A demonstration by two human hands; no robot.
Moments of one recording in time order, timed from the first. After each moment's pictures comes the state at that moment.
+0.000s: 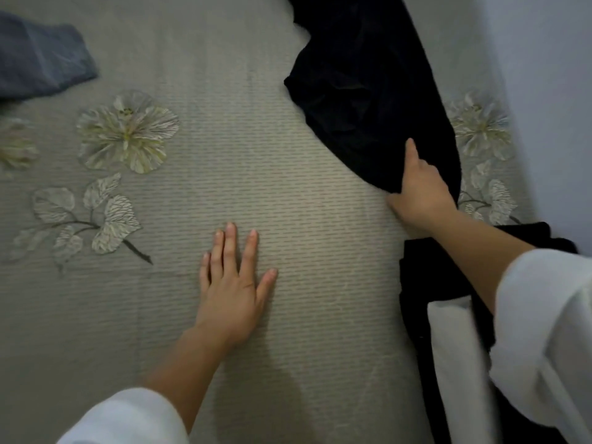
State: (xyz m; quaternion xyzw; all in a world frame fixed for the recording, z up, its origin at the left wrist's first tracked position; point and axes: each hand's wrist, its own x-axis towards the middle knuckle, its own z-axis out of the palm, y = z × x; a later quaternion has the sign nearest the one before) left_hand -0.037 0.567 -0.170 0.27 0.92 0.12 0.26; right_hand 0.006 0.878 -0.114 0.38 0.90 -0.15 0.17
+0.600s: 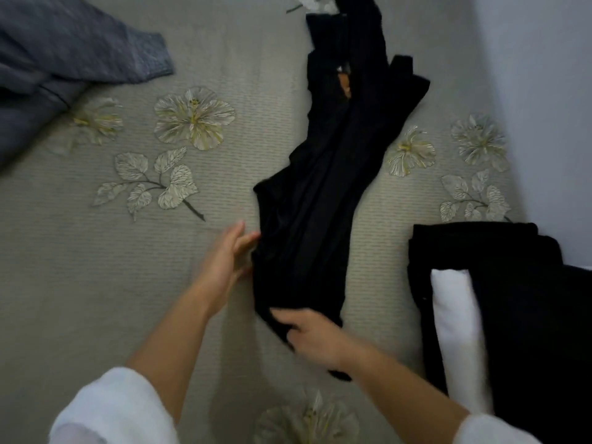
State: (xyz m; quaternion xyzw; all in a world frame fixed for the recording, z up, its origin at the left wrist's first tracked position) left_hand -0.041 0.513 -0.129 -0.14 0.61 0.66 0.42; right_hand 0.106 0.622 -0.125 0.16 0.78 -0.50 0.34
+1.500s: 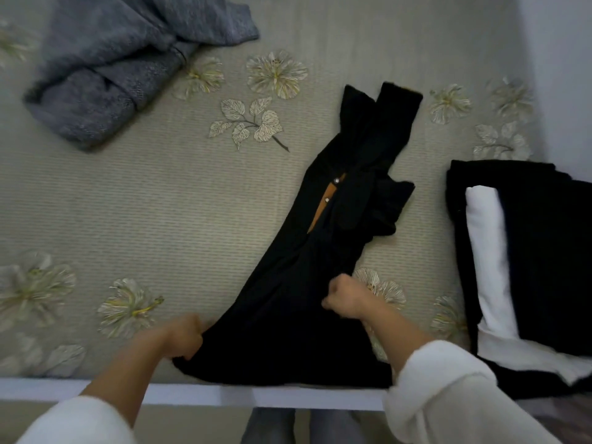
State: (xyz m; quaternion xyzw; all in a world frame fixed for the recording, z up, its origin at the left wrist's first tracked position) left_hand 0.074 0.216 -0.063 0.11 0.77 -0.02 0.63; right_hand 0.174 0.489 -0.078 0.28 0.80 -0.30 0.43
